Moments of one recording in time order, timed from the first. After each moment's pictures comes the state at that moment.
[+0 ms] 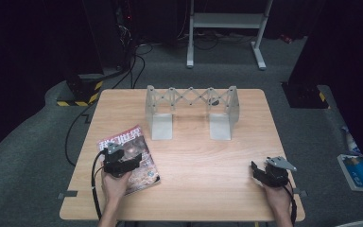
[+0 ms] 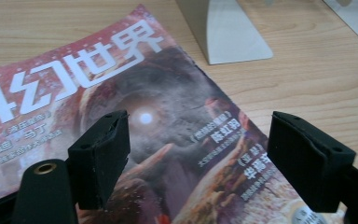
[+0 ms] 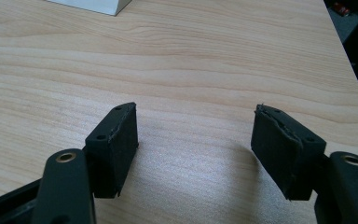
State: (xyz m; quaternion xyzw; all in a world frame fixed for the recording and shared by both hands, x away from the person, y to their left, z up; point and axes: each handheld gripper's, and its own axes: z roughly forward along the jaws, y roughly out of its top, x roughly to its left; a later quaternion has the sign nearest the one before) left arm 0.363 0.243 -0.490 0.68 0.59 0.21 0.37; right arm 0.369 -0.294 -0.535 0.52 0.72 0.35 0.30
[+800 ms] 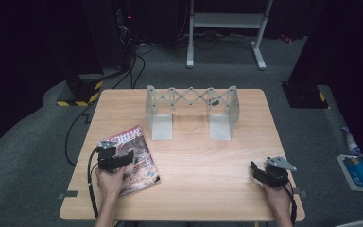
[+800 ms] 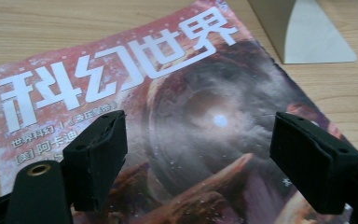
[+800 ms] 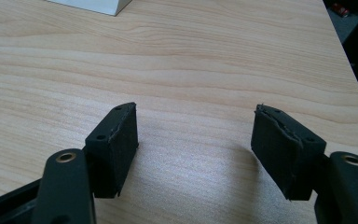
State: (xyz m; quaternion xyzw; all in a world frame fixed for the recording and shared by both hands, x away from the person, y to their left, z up) left arm 0.383 0.267 -0.508 0.66 0.63 0.24 0.33; right arm 0.369 -0.294 -0.536 0.52 0.72 0.35 0.30
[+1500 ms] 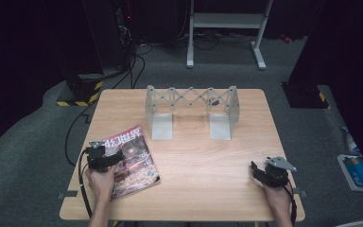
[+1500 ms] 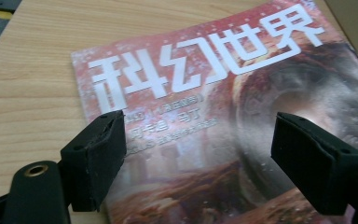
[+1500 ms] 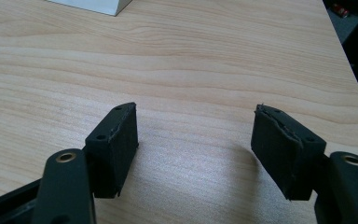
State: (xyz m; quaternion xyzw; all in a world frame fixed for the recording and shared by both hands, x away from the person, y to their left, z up) left arm 0.383 0.302 -0.515 0.62 0.68 0.25 0.30; right arm 0.369 -0.293 -0.536 0.52 0.72 0.35 0.30
